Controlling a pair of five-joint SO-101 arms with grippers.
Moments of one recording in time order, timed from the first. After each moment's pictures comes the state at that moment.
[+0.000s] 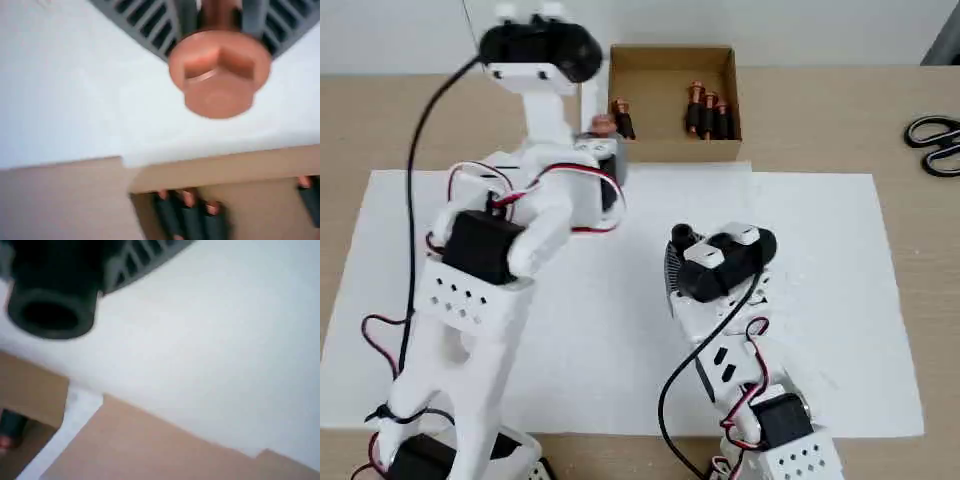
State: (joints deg) left arm 20.6 -21.6 -2.5 70.9 20.2; right arm -23.8 -90.0 84.7 28.8 0.2
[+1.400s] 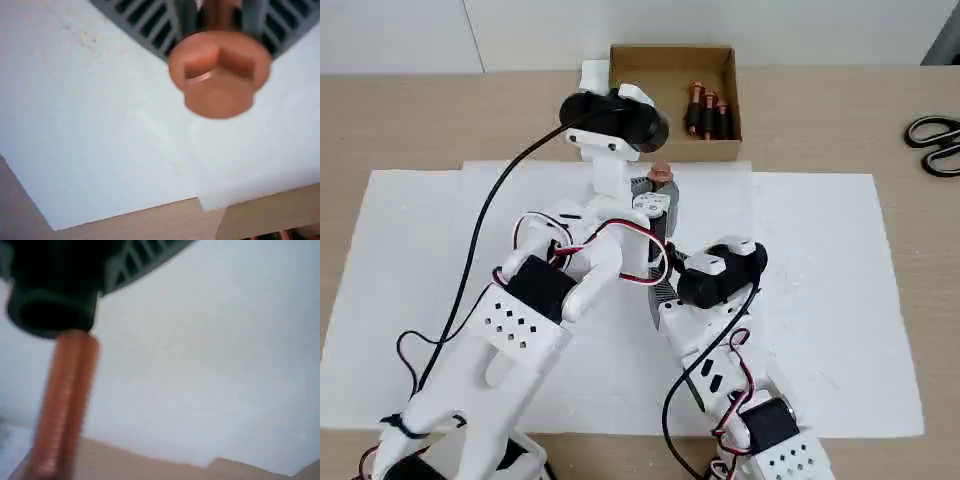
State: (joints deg) left arm 28.8 -29.1 27.8 45.7 21.5; right arm -28.4 -95.3 94.2 24.4 -10.0
